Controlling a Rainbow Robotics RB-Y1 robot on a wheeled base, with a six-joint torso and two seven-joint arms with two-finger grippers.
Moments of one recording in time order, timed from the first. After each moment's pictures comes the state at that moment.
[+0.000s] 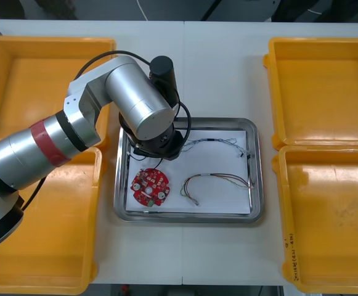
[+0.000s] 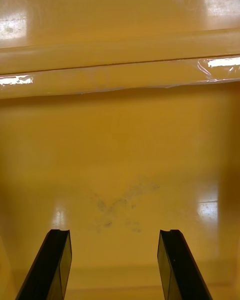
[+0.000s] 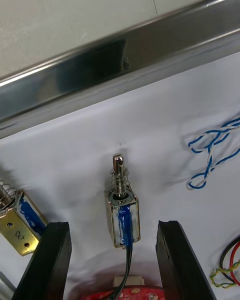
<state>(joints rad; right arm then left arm) -0.11 -0.56 -0.46 -2.15 -0.67 1.92 1.48 -0.93 0.47 -0.79 -1.53 0.73 1.51 -0.92</state>
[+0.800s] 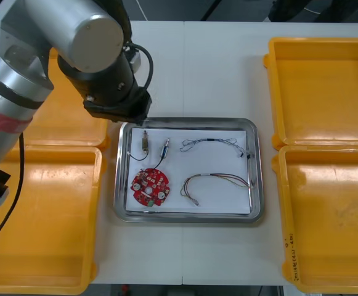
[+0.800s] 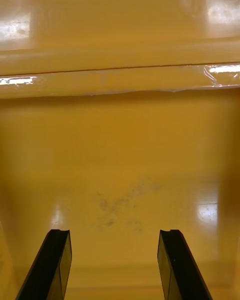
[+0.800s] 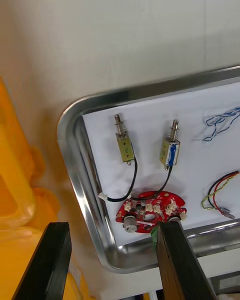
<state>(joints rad) -0.11 -0.58 -0.45 -2.17 -0.69 1.92 1.48 -0.93 0.53 -0.40 -1.74 0.79 1.91 -0.92</state>
